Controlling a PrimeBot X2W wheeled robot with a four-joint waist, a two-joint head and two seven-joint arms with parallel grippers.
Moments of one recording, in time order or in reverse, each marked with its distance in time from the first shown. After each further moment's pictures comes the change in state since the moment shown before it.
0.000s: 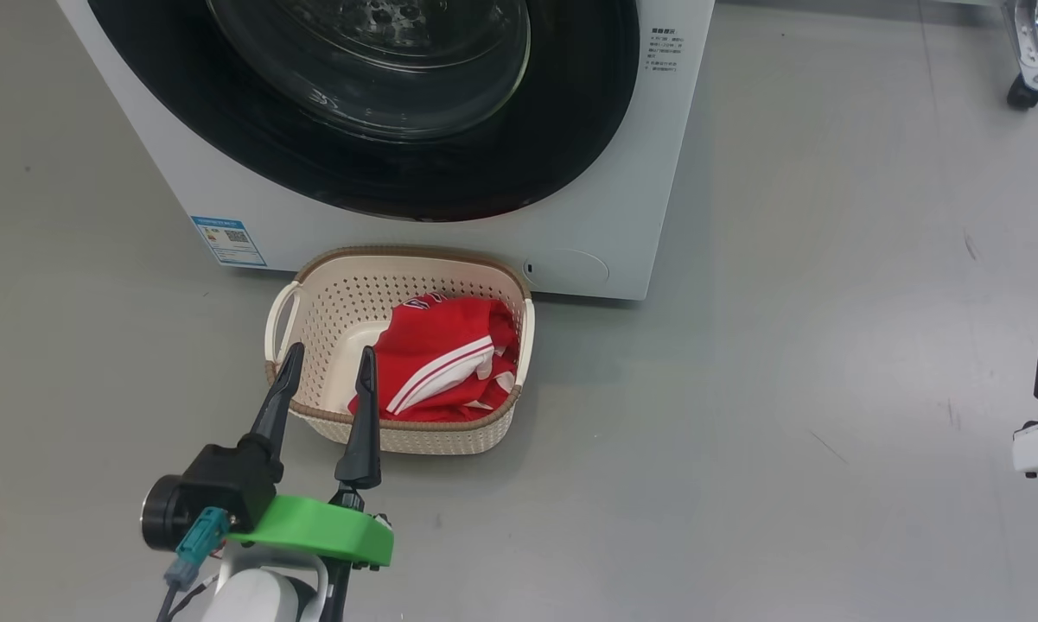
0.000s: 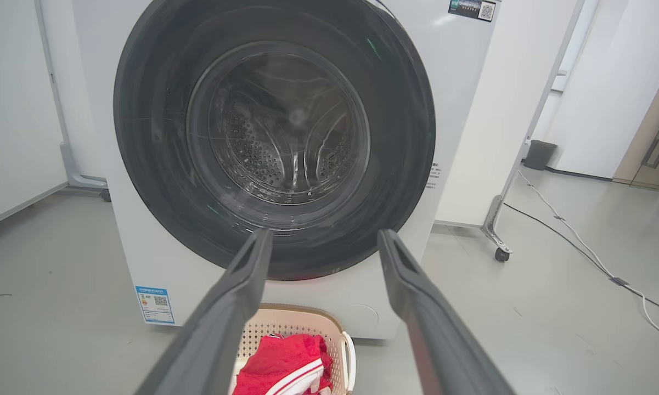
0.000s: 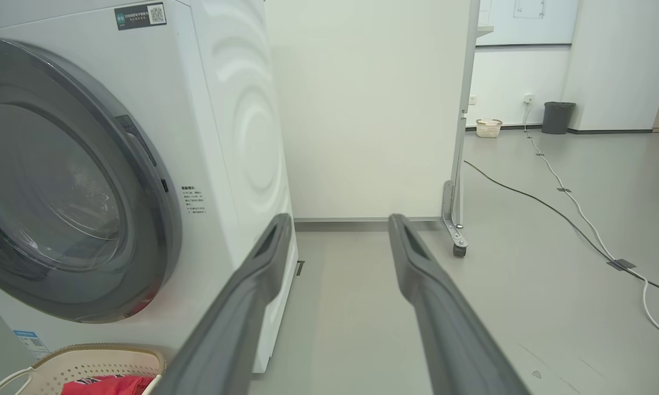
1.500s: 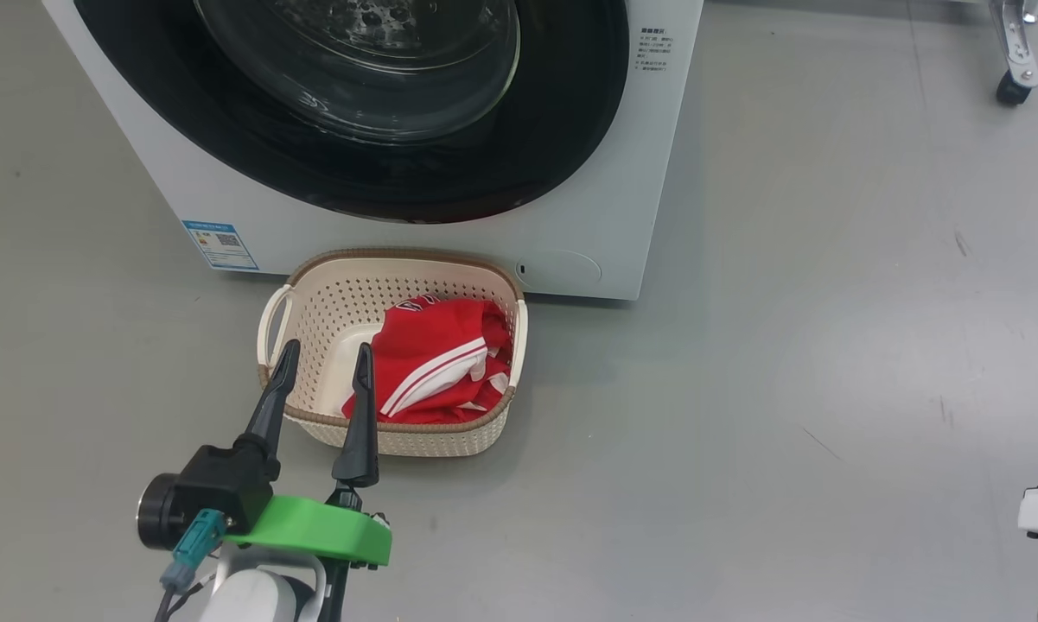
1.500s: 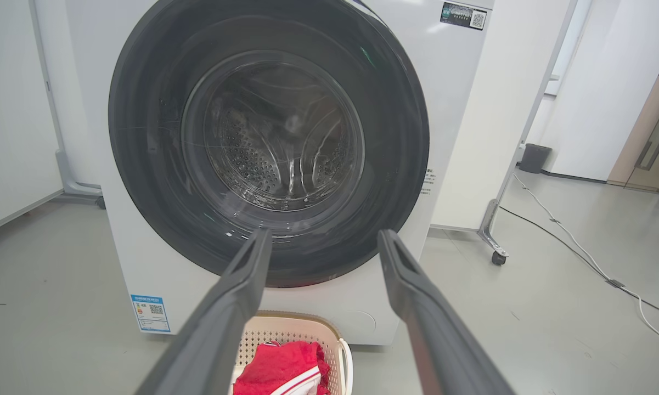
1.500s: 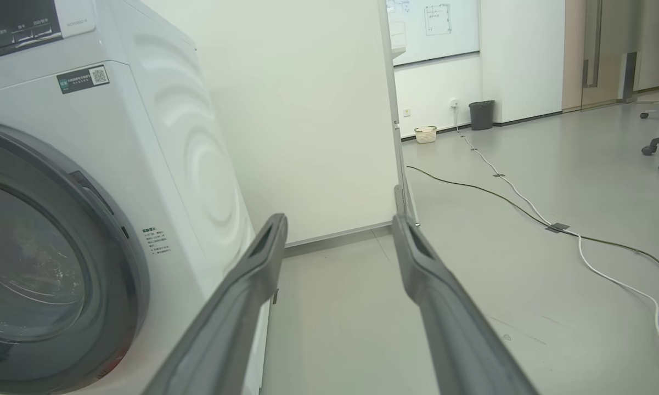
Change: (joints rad) left arm 0.006 0.001 0.009 -0.021 0.009 -0.009 0.000; right arm 0.162 0.310 -0.284 -0.211 -0.157 0.089 0.000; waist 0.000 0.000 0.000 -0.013
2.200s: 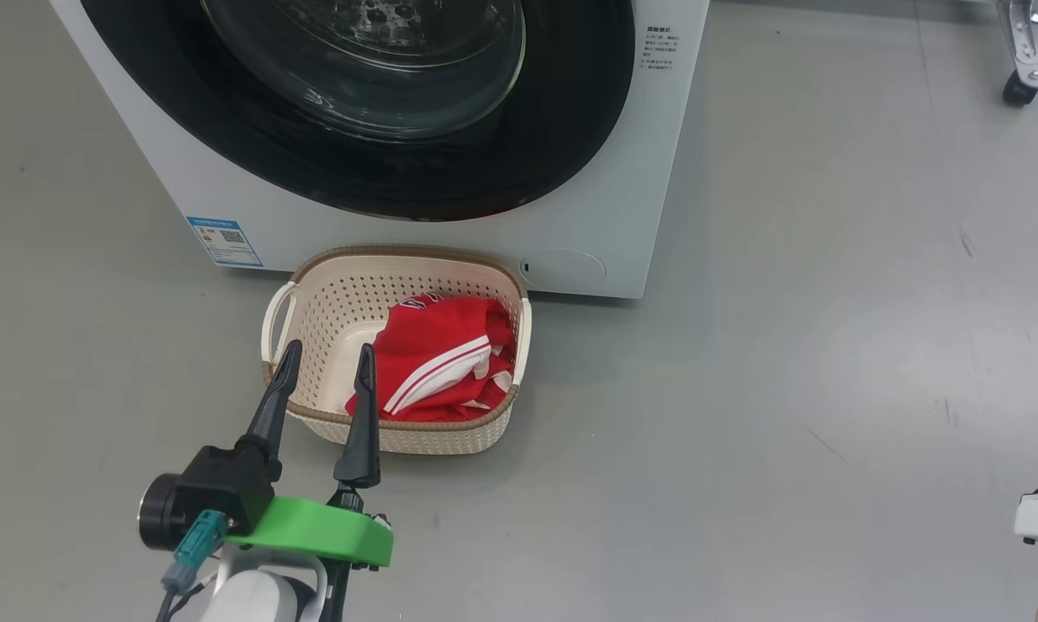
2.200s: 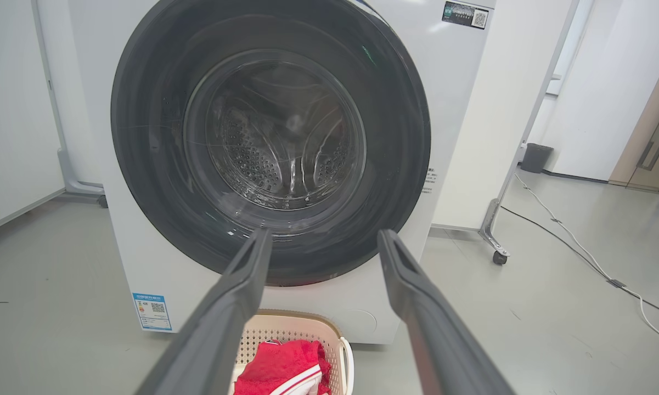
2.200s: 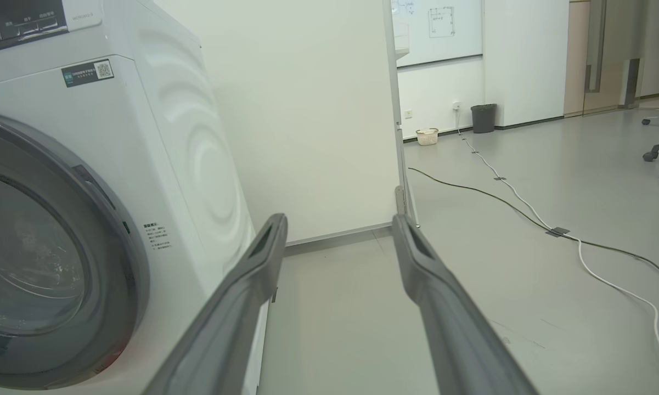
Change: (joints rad) left arm 0.002 0.000 -0.003 -0.003 0.000 0.000 0.000; right arm 0.000 0.034 -0.035 -0.007 -0.050 0.036 0.000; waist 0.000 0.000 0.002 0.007
